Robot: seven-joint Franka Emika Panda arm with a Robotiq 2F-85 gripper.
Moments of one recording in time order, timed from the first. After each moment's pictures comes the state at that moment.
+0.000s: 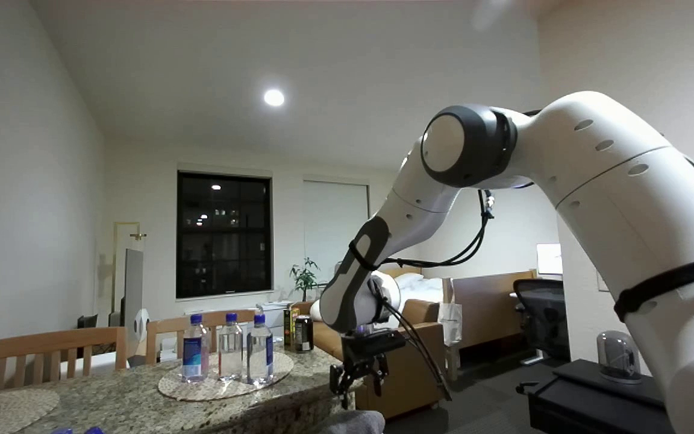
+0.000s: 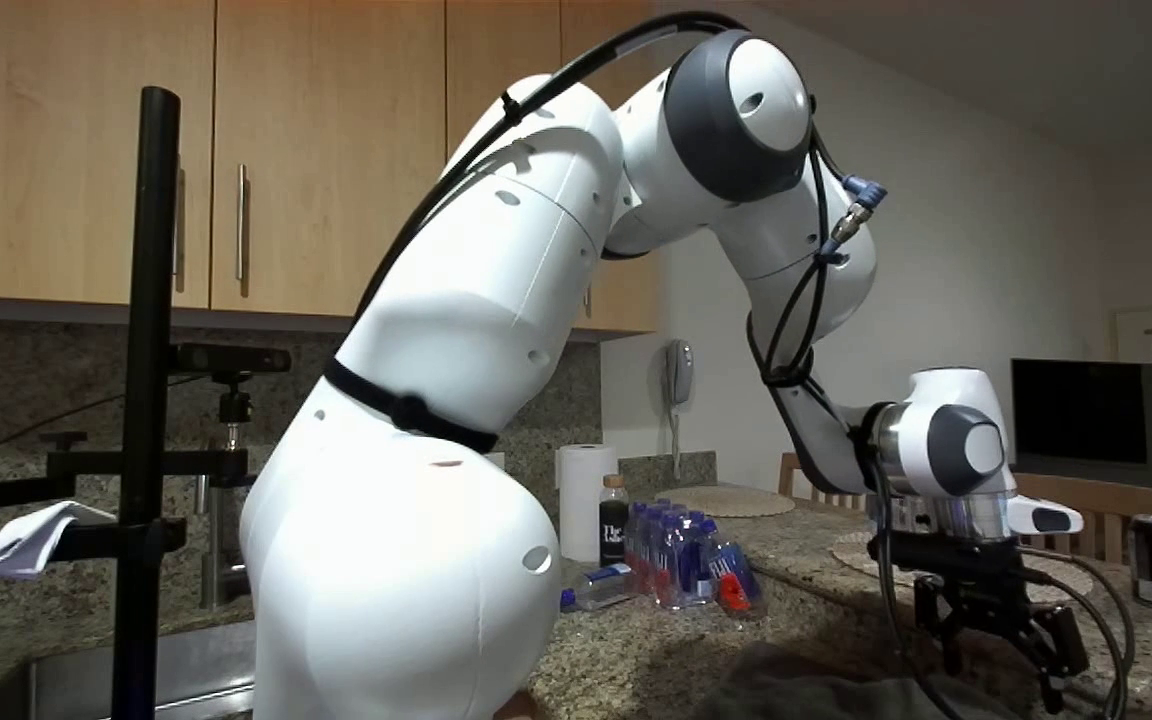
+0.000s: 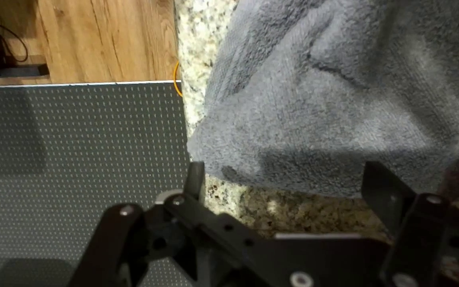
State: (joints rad) arm -0.04 0.45 -0.12 -1.97 -0.07 2.48 0.15
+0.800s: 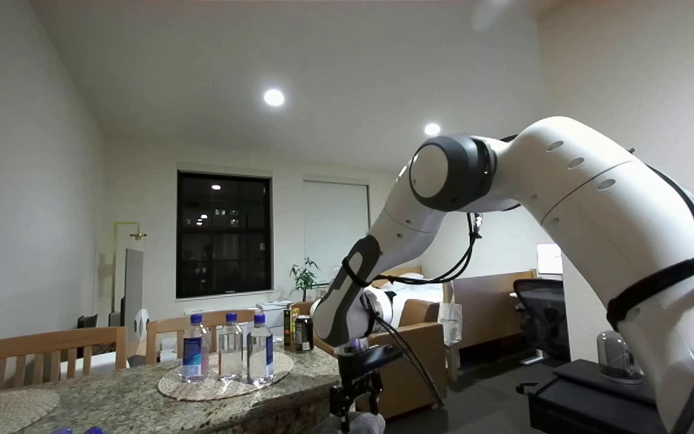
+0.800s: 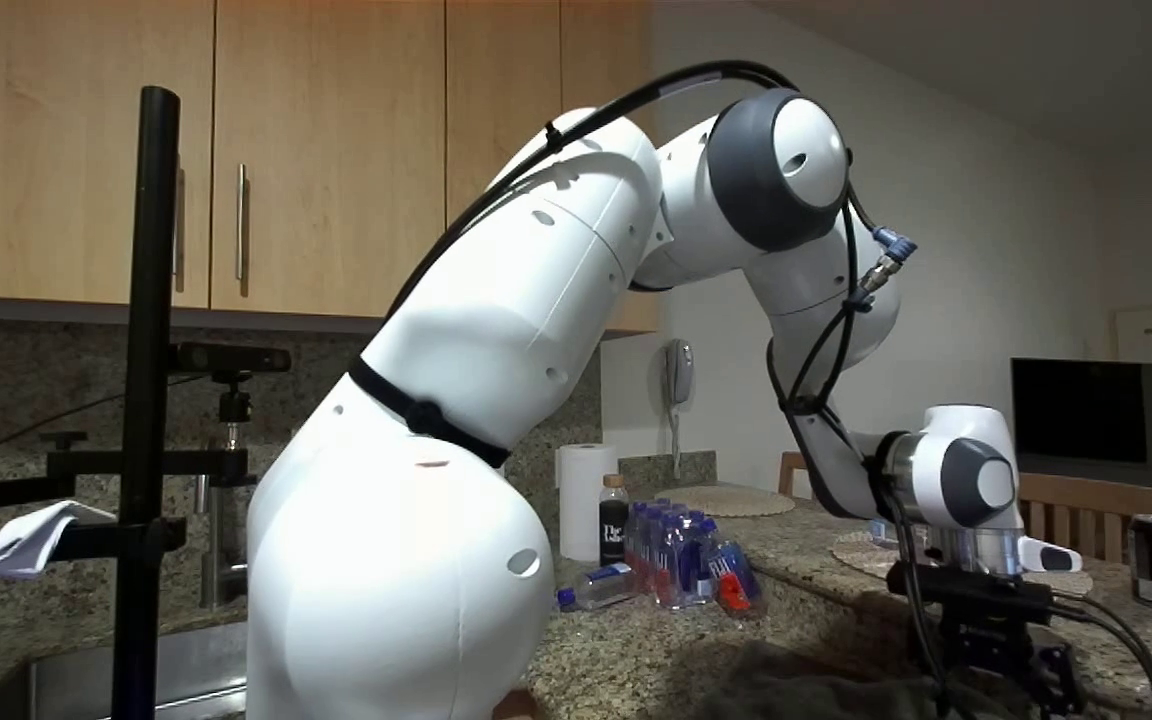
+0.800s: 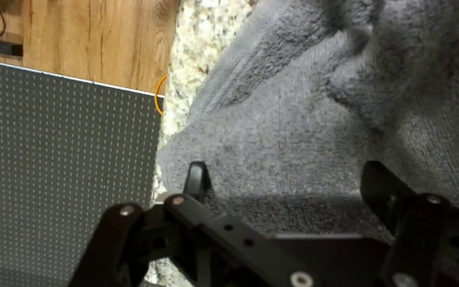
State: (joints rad) arm -0.09 0.58 -0.05 -1.86 -0.06 2.39 -0.09
